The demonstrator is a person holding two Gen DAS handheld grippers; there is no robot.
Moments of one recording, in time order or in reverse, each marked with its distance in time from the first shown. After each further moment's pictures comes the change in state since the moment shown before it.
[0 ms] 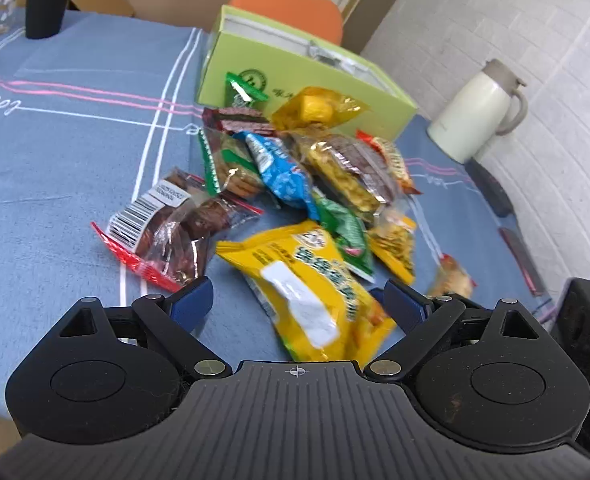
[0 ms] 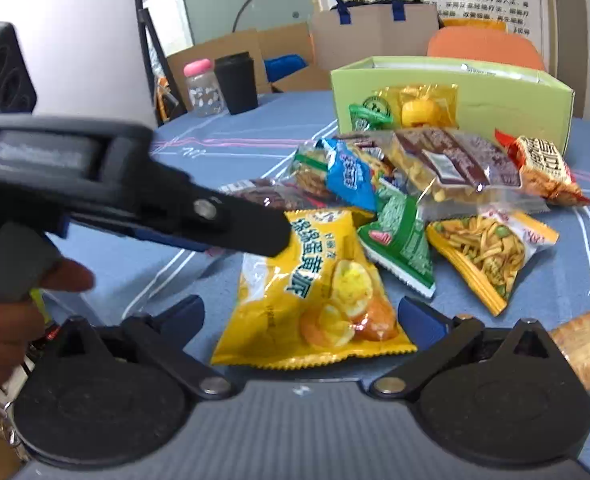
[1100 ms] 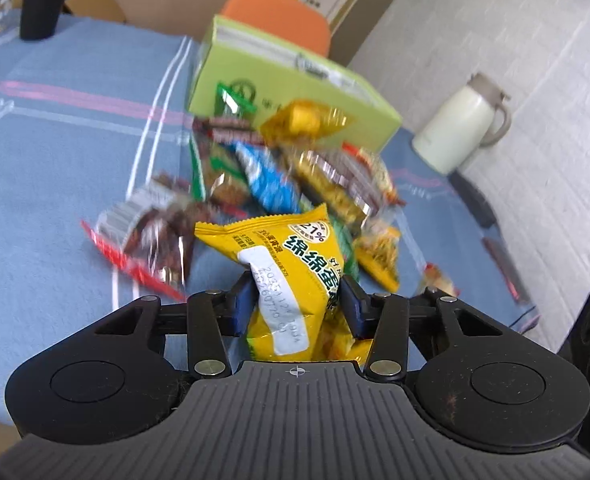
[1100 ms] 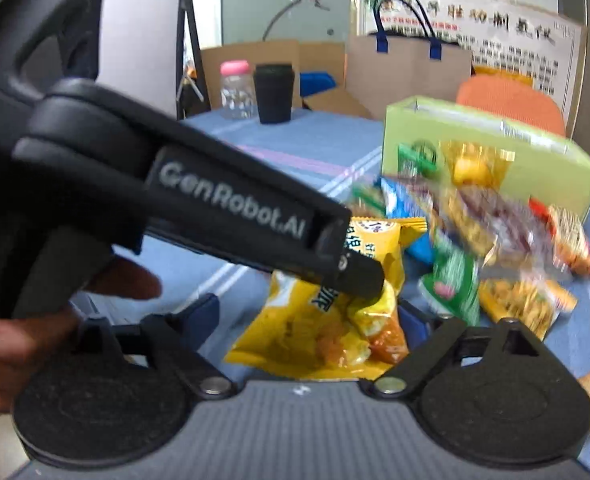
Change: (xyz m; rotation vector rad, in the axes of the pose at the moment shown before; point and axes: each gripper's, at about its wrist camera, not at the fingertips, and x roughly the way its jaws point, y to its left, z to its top) left arm -0.016 0.001 0.004 0.001 -0.059 -0.070; right arm -0.008 0.053 0.020 -0.194 -0.055 -0.029
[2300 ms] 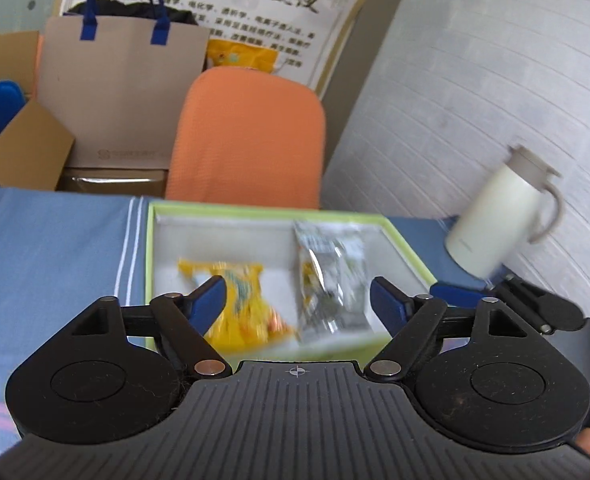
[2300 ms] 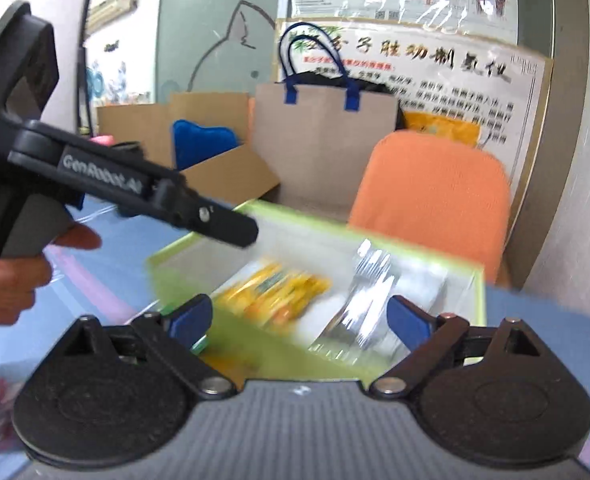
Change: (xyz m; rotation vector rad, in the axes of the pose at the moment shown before) left arm 0.117 -0.012 0.210 0.181 -0.102 0.037; right arm 0.080 -0.227 0.122 0.035 -0.045 -0.052
